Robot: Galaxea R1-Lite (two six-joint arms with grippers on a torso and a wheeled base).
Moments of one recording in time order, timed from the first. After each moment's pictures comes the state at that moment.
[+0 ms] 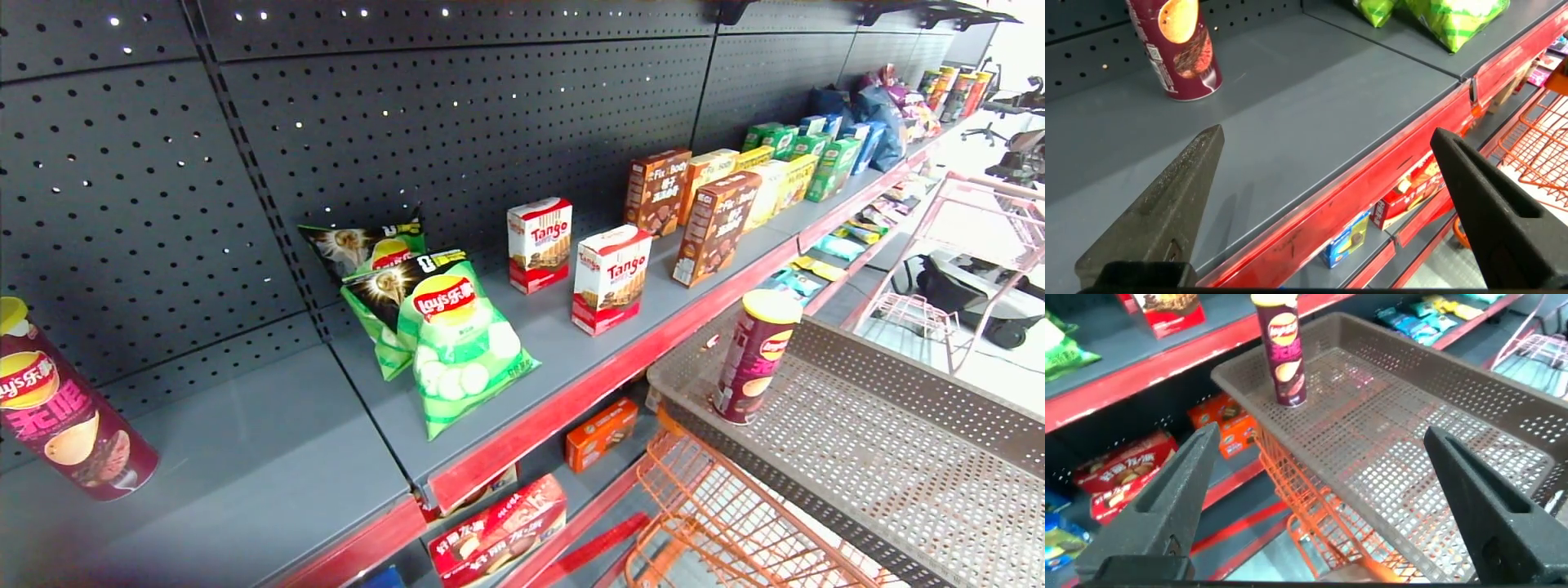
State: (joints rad) left arm 0.00 0.00 0.00 0.01 -0.01 0.01; right arm 0.05 0.33 -0.27 -0.01 -0.05 0.06
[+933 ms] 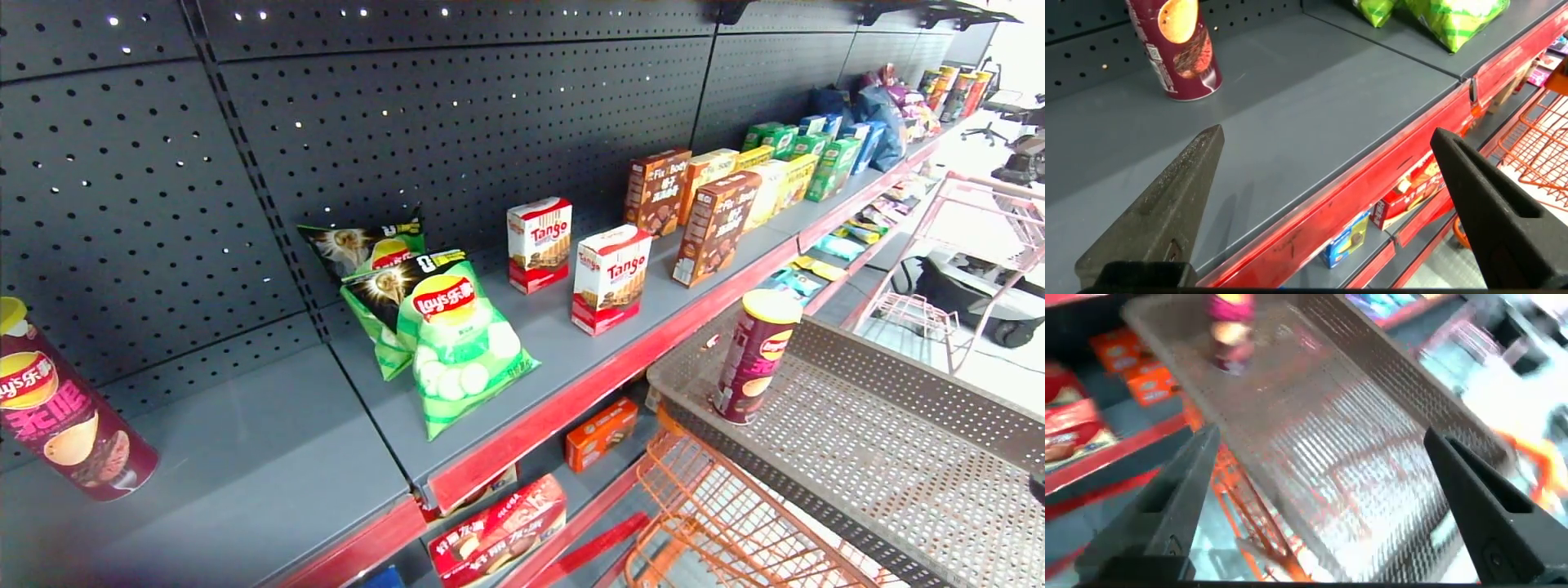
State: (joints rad) left arm 0.00 0.00 0.00 0.01 -0.01 0.01; right arm 0.00 0.74 -0.44 -0.03 -0.08 -0.24
